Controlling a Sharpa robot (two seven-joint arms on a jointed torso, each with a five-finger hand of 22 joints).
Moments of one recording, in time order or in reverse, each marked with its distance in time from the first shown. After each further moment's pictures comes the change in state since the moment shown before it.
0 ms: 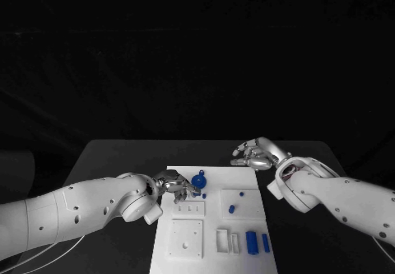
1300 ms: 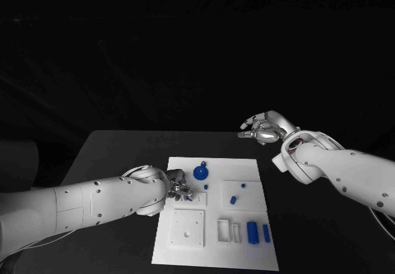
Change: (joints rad) left arm 0.001 0.106 -0.047 -0.047 -0.517 -0.004 -0.327; left_hand -0.063 -0.096 0.247 0.045 -0.013 0.045 0.018 -0.008 0.088 0.054 0.004 0.032 0.068 0.045 0.017 0.046 0.039 0.016 0.084 -0.020 0.047 0.012; right arm 0.059 0.038 0.016 -0.094 0.022 0.009 0.006; right_hand -0.004 0.004 -0.011 0.011 0.058 -0.014 0.001 0.000 0.003 -0.007 0.000 0.004 -0.009 -0.010 0.003 -0.001 0.000 0.000 -0.005 0.006 -0.008 0.000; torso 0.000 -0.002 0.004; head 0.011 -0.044
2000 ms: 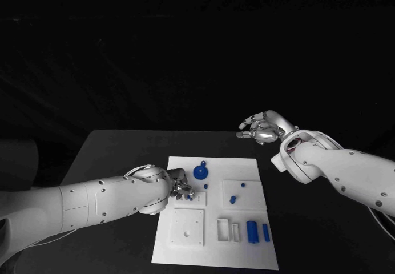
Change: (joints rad) left arm -0.004 0.030 -0.003 -0.032 -0.007 0.000 -0.006; left_hand -0.019 0.005 0.007 0.000 0.043 0.008 -0.002 0.006 0.058 0.009 -0.002 0.019 0.019 0.008 0.001 0.009 0.011 -0.001 0.000 0.000 0.012 0.007; right arm 0.000 0.003 0.000 0.004 0.000 0.007 -0.001; right_hand 0.000 0.000 -0.003 0.003 0.008 -0.003 0.000 0.000 0.001 0.000 0.000 0.004 -0.002 0.000 0.000 0.000 0.000 0.000 -0.002 0.002 0.000 0.000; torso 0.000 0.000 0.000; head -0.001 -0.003
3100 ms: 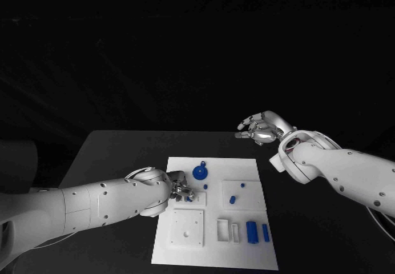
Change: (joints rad) left arm -0.014 0.013 -0.001 -0.020 -0.012 -0.002 0.001; left_hand -0.011 -0.002 0.006 -0.001 0.000 0.003 -0.006 0.005 0.018 0.006 0.002 0.007 0.005 0.005 -0.002 0.003 0.003 0.008 0.007 0.000 0.004 0.002; right arm 0.000 0.003 0.000 0.001 0.000 0.006 -0.001; right_hand -0.004 0.004 -0.003 0.003 0.011 0.001 0.003 0.000 0.001 0.000 0.000 0.000 -0.003 0.000 0.000 0.000 0.000 0.000 0.000 0.000 0.000 0.001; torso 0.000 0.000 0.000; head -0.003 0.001
